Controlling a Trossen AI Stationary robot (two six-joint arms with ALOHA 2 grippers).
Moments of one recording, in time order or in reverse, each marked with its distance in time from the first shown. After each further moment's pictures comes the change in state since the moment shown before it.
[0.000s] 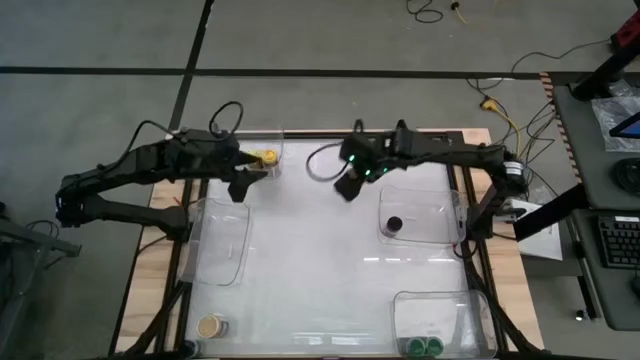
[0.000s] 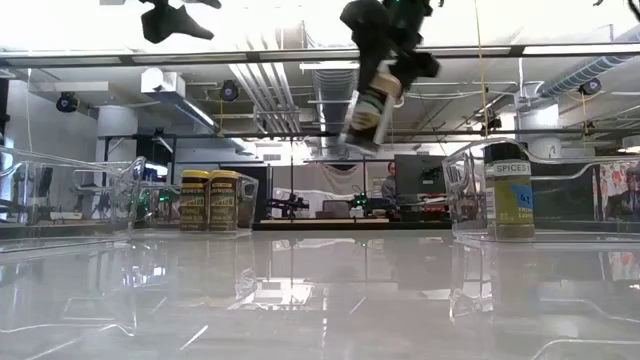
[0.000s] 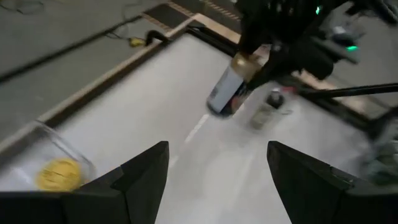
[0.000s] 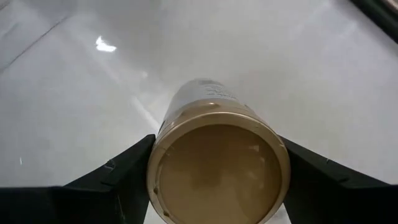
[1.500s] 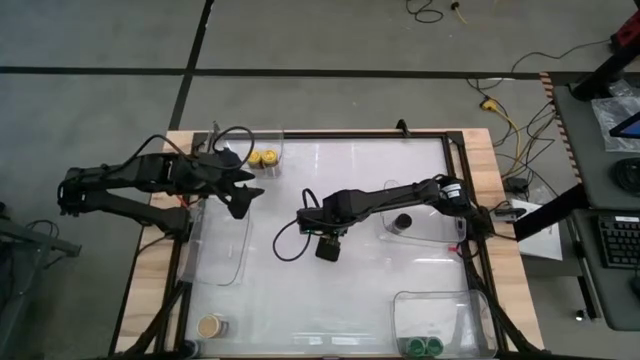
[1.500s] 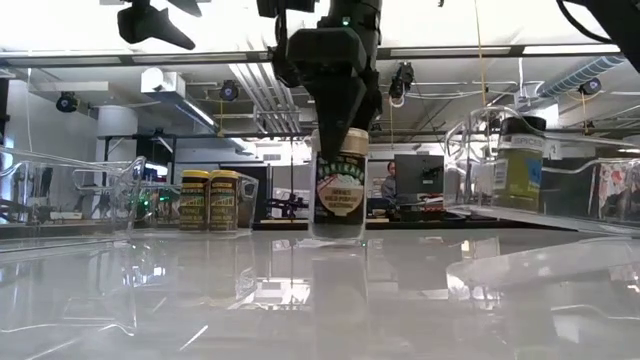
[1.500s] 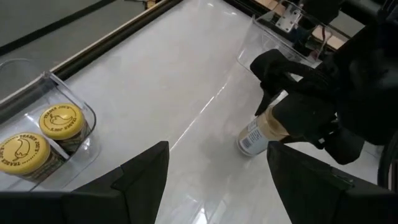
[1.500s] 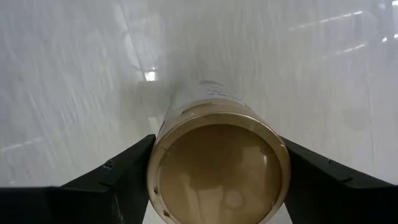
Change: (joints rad) left arm -0.195 0.023 0.000 -0.162 -0.187 -0.157; right arm 0.269 0.430 0.238 -0.078 -0.004 -0.191
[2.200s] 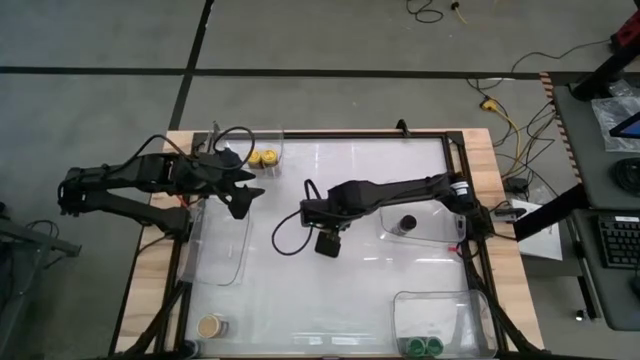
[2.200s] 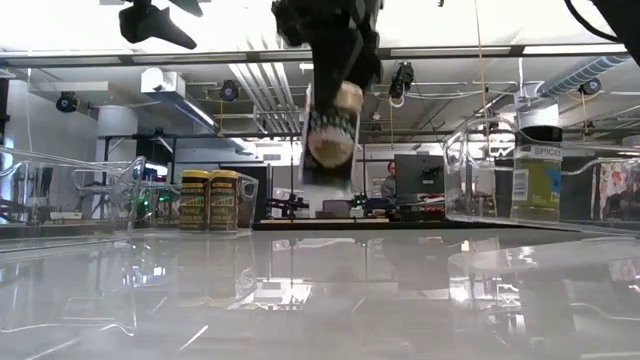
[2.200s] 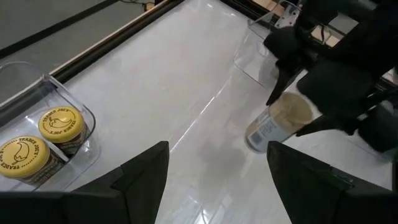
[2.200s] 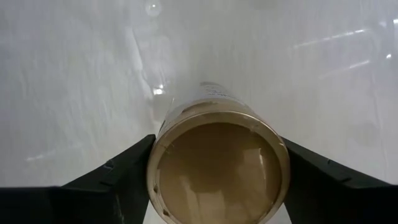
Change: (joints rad) left arm 0.000 0.004 0.000 0.007 -0.003 0.007; right arm 0.000 -0.050 0.094 -0.061 -0.002 -0.002
